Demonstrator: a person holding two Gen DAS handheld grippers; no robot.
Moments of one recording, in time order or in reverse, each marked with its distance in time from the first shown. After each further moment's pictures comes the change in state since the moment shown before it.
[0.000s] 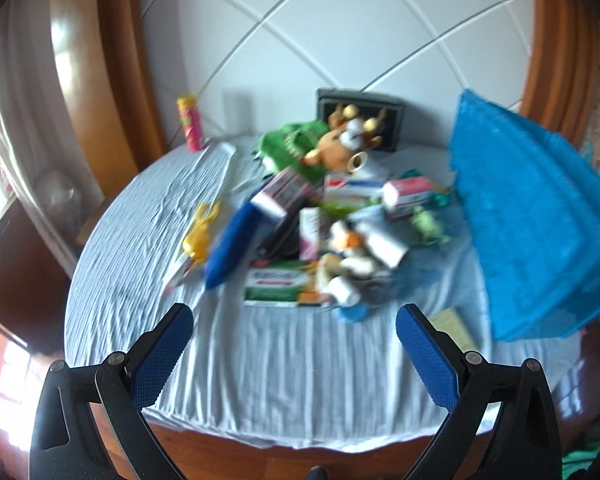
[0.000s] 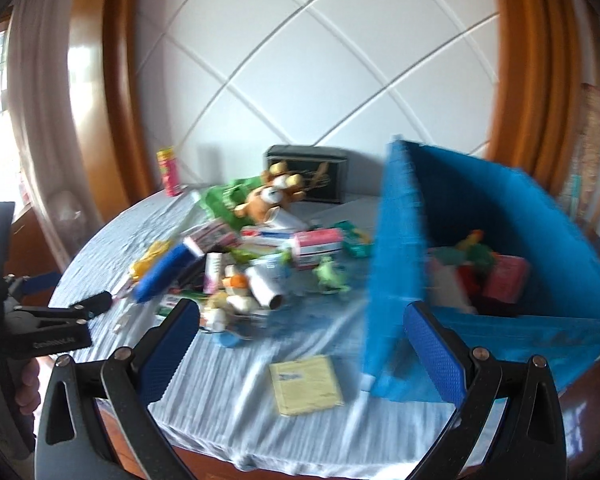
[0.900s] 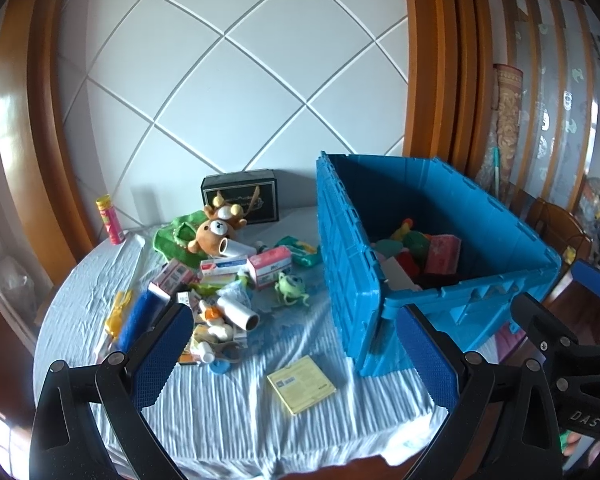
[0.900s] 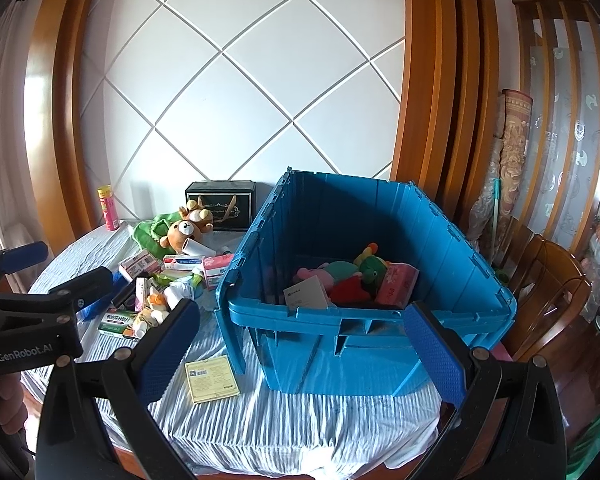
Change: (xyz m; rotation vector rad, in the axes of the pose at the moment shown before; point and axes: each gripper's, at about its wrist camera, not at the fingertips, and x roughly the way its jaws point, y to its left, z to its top) left arm -0.177 -0.202 0.006 0.187 -0.267 -0.221; right arm -0.146 -0.119 -0.013 0.069 -0.120 -0.254
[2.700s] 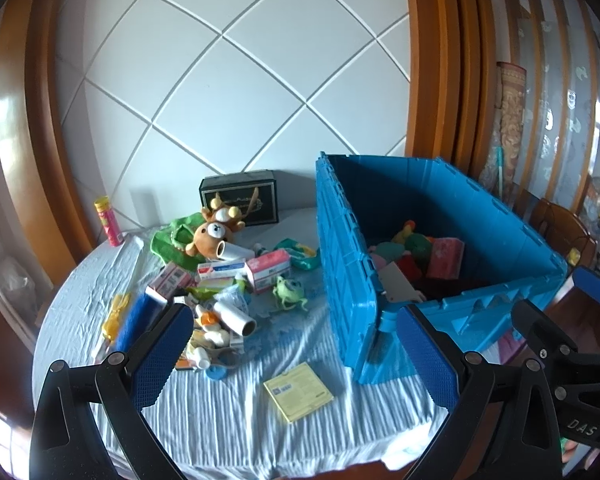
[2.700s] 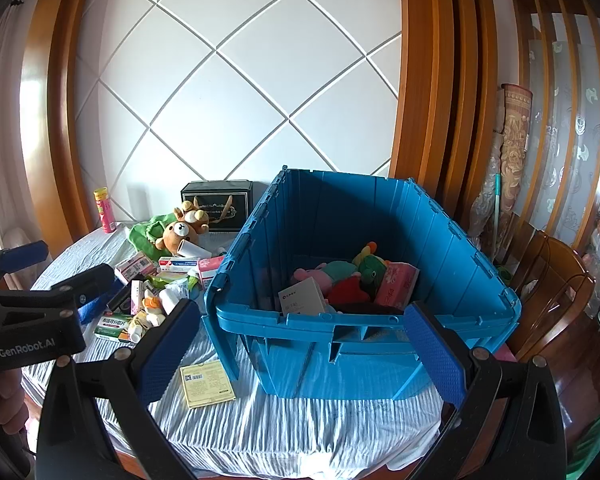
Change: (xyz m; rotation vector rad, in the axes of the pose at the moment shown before) left arm 0.016 -0.010 0.015 -0.007 0.030 -0.007; right arm 0.017 -0.022 0.001 0.013 0.000 0.009
